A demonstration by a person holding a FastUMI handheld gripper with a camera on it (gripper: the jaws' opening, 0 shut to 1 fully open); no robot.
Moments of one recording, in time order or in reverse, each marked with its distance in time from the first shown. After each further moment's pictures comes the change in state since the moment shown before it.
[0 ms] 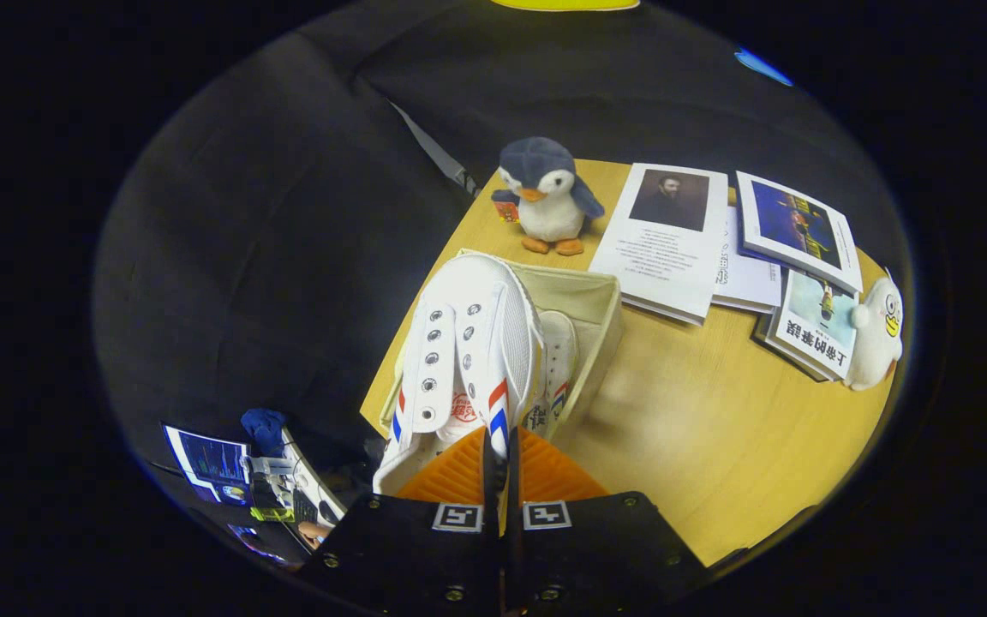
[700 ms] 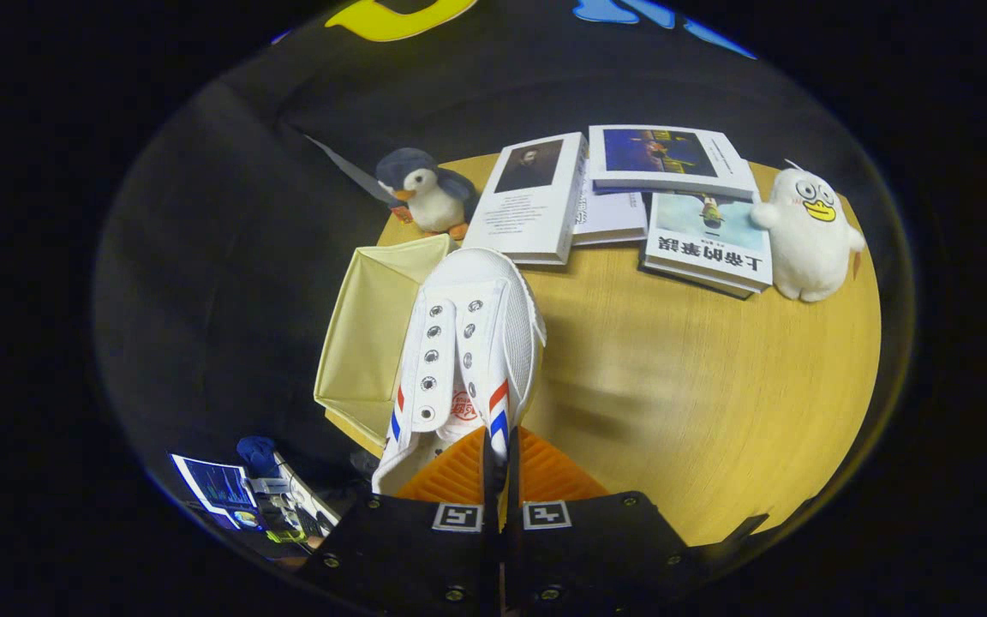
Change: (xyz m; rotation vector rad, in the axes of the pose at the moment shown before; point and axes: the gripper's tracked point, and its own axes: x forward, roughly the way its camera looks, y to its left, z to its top) arm -0.062 -0.108 -0.069 0.185 -0.057 -0.069
